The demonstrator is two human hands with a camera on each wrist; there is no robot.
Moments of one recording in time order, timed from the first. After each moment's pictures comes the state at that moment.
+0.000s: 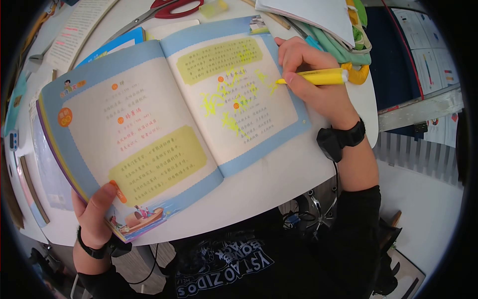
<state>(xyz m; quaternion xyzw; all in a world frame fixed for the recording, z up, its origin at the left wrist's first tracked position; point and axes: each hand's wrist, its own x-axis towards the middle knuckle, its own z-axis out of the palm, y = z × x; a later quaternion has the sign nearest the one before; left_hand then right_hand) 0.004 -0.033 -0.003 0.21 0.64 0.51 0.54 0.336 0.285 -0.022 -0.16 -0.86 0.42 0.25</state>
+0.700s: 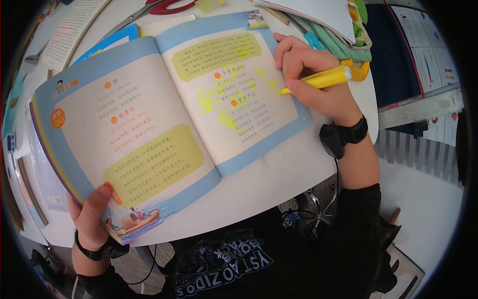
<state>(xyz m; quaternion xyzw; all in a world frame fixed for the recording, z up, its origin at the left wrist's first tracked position) 0.002 -0.037 -0.003 0.21 0.65 0.51 0.53 0.340 0.290 -0.015 -0.10 -0.89 0.40 0.19</state>
